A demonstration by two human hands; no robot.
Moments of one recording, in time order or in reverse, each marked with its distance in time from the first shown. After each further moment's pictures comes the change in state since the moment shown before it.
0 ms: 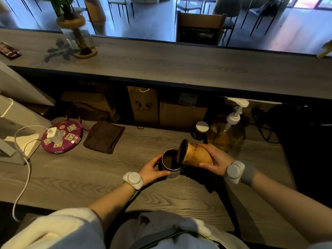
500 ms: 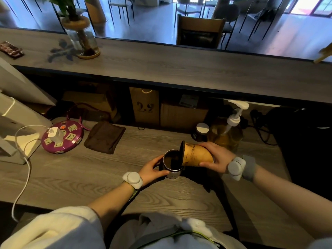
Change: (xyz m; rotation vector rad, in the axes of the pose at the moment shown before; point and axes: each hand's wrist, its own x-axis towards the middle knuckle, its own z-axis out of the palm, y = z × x) left_hand -0.006 0.001 -0.008 -0.033 -0.033 -0.001; right_hand 0.004 -0.013 -0.015 -0.104 0.011 -0.070
